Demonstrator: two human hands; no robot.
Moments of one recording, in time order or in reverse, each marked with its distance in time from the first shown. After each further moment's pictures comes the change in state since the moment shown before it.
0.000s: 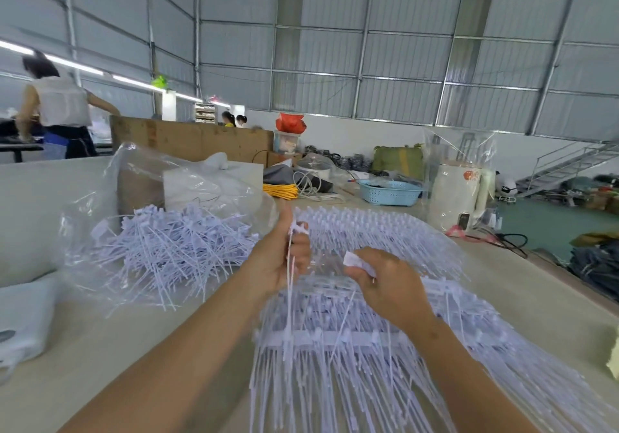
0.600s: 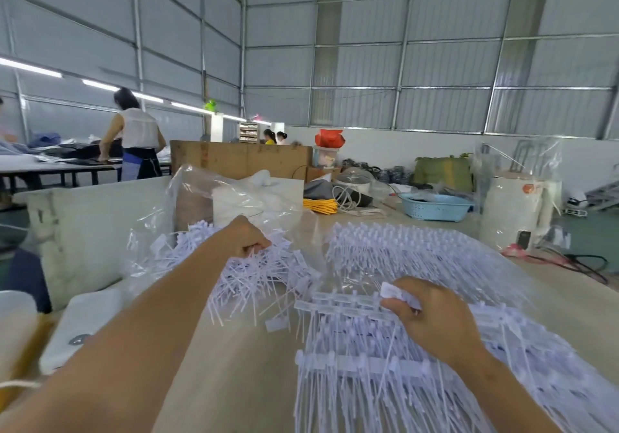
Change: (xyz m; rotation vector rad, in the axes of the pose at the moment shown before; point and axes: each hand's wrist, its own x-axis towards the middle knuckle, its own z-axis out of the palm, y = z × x) left_hand 0.027 0.116 -0.095 1.063 0.620 -0.001; right_hand -0.004 -0.007 0.008 0.004 -0.047 0.038
